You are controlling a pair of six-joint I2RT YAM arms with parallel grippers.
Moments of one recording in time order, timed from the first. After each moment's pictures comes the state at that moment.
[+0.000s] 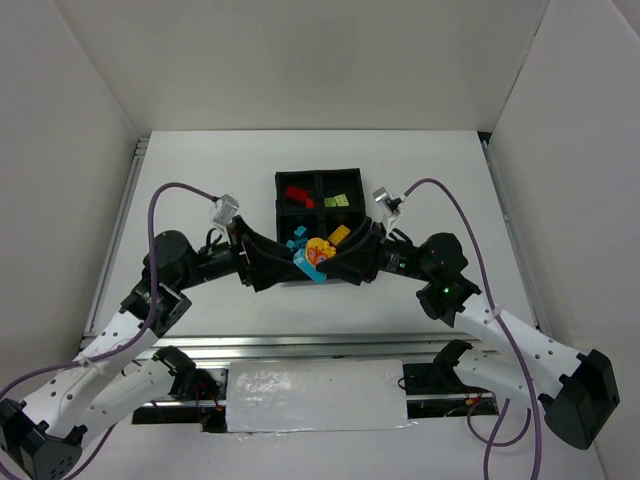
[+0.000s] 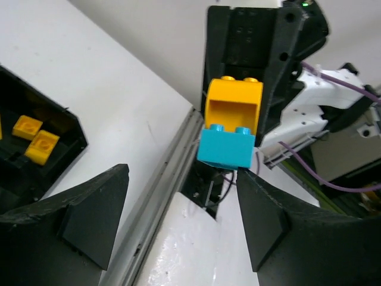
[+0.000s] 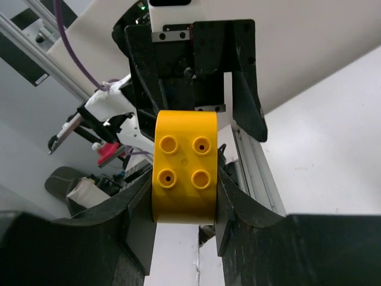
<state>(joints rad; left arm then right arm) -0.57 0.75 0.70 0.11 0.60 -0.65 0.69 0.89 0.61 0.59 -0.67 0.85</state>
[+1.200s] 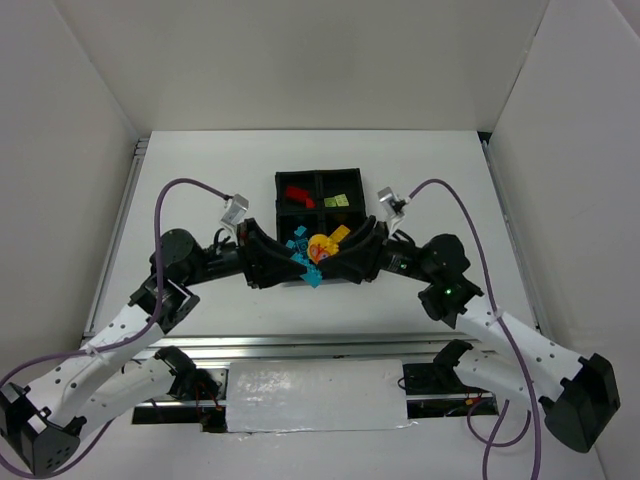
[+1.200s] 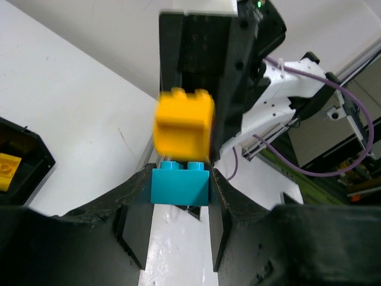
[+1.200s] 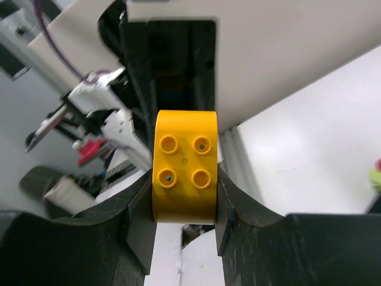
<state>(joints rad) -0.62 0.81 0.71 0.27 0.68 -0.70 0.71 0.89 0.60 0.60 -0.64 0.78</state>
